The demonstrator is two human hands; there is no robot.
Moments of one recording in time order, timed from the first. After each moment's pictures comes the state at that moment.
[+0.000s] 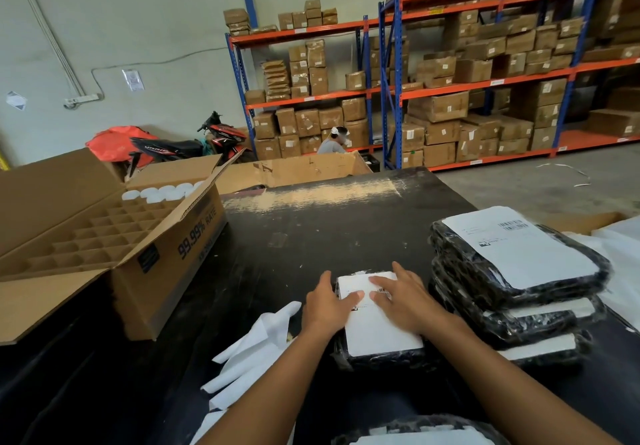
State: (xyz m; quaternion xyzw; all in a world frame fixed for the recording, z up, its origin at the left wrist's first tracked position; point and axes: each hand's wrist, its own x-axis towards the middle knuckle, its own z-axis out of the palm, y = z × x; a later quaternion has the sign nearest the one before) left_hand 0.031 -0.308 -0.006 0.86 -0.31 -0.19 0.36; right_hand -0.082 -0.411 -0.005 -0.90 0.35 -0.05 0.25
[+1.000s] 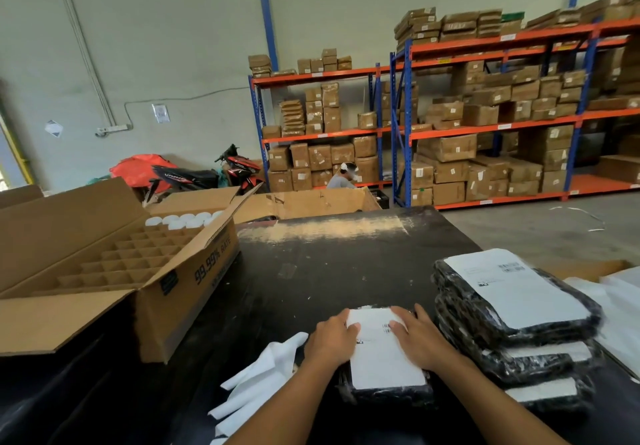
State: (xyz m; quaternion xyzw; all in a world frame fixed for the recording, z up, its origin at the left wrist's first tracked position) left_hand 0.030 -0.305 0.000 0.88 -0.38 -0.17 0.22; right_hand -0.096 -0.418 -0.008 -0.88 0.36 -0.08 0.31
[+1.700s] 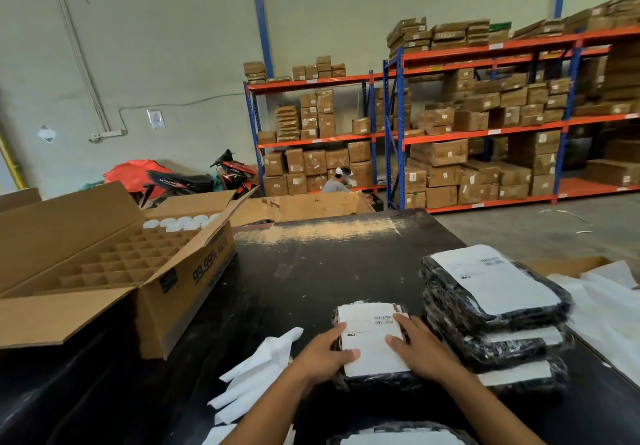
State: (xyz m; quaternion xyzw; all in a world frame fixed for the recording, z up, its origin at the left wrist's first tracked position) left_hand 0.025 -0.268 -0.014 0.77 -0.38 -0.33 0.39; right_hand -0.122 -0.404 -0.018 -0.86 0.36 -0.09 0.34
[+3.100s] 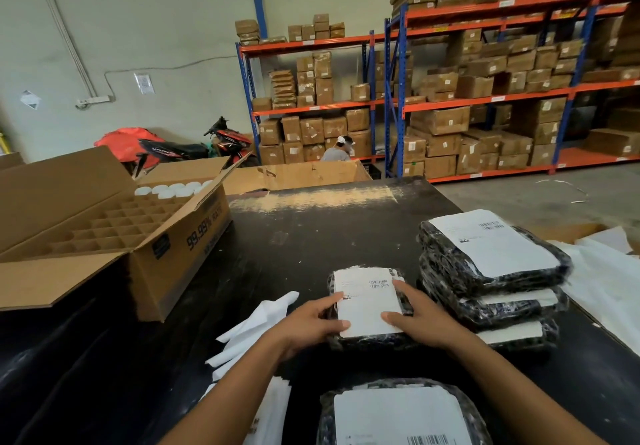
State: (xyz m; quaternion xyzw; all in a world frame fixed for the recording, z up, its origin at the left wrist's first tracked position) left_hand 0.028 -0.250 -0.014 0.71 -0.38 -0.41 0.42; right_hand -0.144 -0.403 -0.019 -0.84 0.32 -0.10 0.42
